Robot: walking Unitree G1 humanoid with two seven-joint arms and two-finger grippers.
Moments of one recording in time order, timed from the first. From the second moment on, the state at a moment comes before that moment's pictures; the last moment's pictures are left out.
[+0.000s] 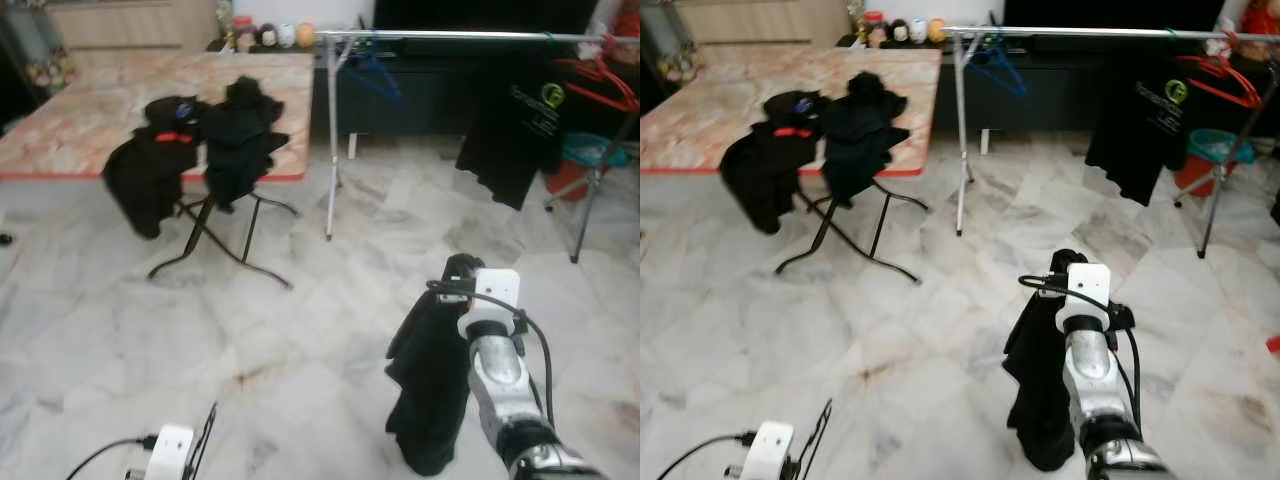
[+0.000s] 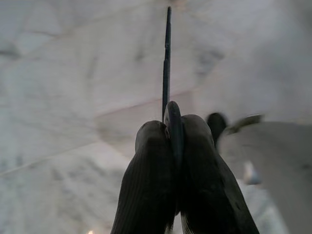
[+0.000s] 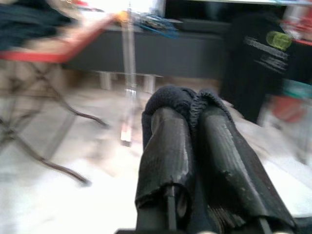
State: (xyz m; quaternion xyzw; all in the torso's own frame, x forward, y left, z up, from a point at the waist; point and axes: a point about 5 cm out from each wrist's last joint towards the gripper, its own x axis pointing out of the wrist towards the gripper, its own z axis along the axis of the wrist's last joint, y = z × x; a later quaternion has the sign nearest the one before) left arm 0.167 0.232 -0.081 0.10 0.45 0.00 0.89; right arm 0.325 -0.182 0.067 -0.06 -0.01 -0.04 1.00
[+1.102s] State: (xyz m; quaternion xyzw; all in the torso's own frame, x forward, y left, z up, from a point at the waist) left arm 0.170 0.235 -0.078 0.11 0.44 -0.01 0.89; right arm 0.330 -0.179 0.074 -0.06 -0.02 -0.04 1.00
